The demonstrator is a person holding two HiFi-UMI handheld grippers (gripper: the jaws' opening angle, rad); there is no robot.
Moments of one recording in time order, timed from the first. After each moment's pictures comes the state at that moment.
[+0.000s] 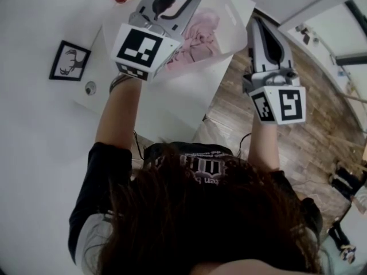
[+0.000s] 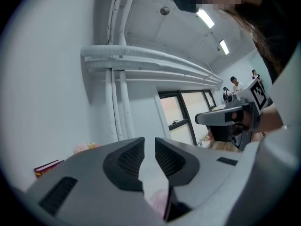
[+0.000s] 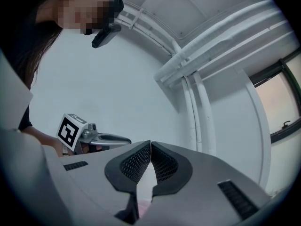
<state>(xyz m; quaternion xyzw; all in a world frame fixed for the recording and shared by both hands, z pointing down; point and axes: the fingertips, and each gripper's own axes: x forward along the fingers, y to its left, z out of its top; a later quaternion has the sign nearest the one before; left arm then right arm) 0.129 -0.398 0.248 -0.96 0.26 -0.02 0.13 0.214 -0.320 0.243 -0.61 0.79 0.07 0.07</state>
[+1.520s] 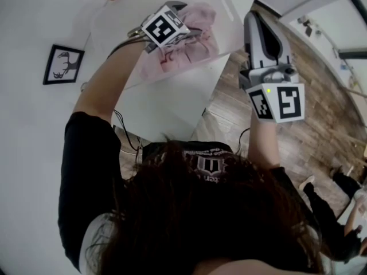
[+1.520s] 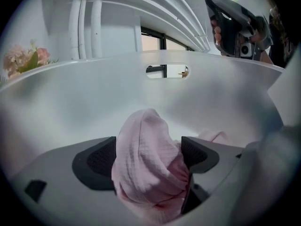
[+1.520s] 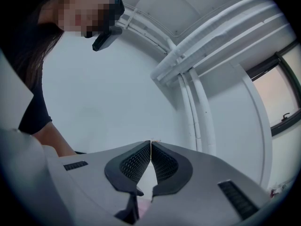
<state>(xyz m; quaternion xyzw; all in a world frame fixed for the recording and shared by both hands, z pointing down) 0.171 -0.446 0.509 -0.92 0.09 -0.38 0.01 0.228 -0.337 0.263 -0.61 0.79 0.05 0.09</state>
